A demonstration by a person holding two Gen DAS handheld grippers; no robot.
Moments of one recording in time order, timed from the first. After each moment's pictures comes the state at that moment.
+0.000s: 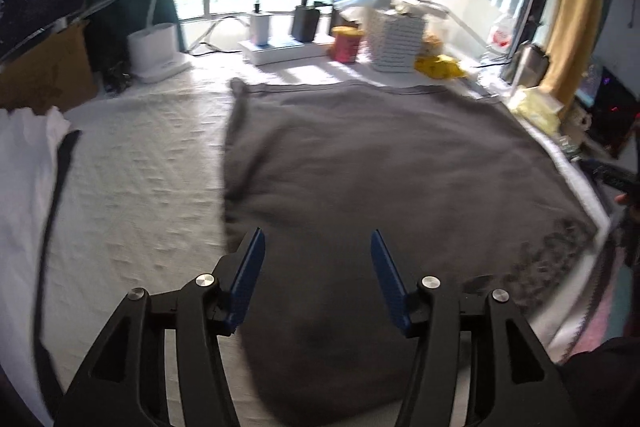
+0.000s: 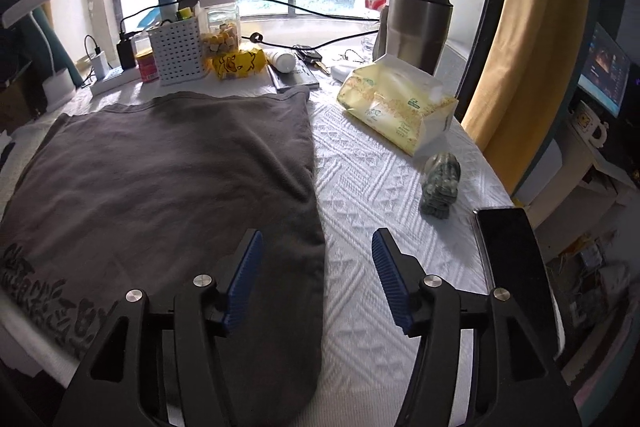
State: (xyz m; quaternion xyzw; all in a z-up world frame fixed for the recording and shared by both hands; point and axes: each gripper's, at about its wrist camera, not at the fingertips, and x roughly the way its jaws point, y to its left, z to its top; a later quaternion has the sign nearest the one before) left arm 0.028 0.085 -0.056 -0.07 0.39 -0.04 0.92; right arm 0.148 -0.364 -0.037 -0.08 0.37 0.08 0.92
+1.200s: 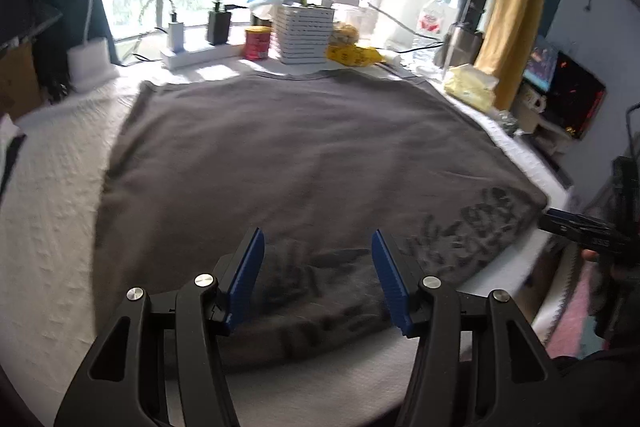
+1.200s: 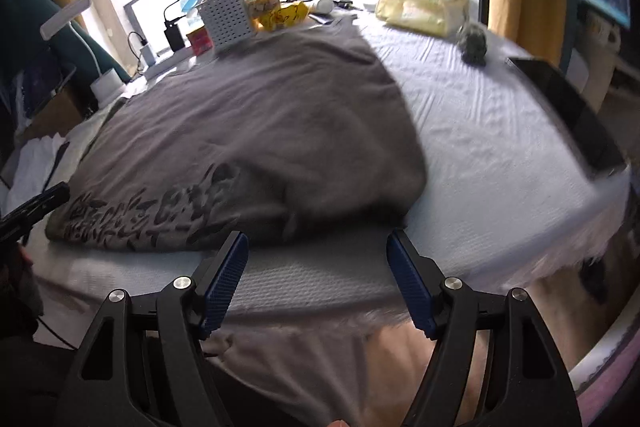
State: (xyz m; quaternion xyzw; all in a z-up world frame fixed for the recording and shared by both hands) left arm 0.004 -0.002 -0.065 -0.05 0.37 -0.09 0.92; right arm 0.039 -0.352 -0.091 0.04 0.40 0.14 0.90
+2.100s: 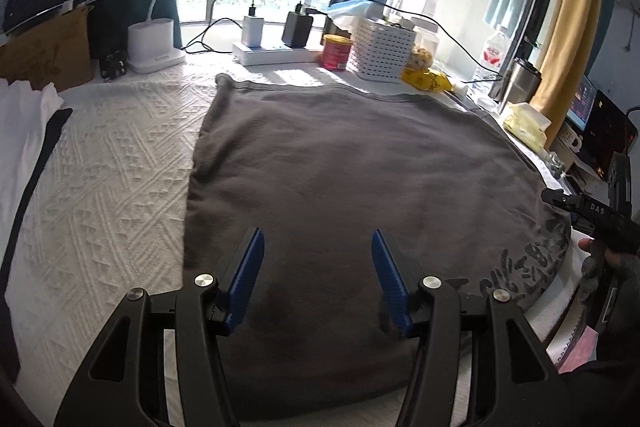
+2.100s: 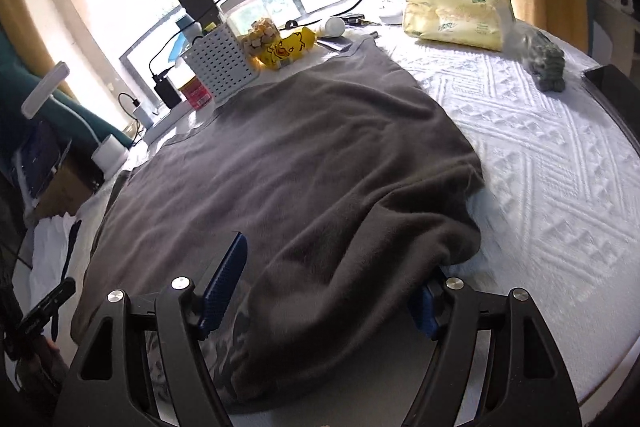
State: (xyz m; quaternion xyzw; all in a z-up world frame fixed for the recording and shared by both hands) left arm 0.016 0.074 -0.070 -0.10 0.36 -0.03 0.93; right arm 0.141 -0.319 -0.091 0.14 0.39 0.15 0.90
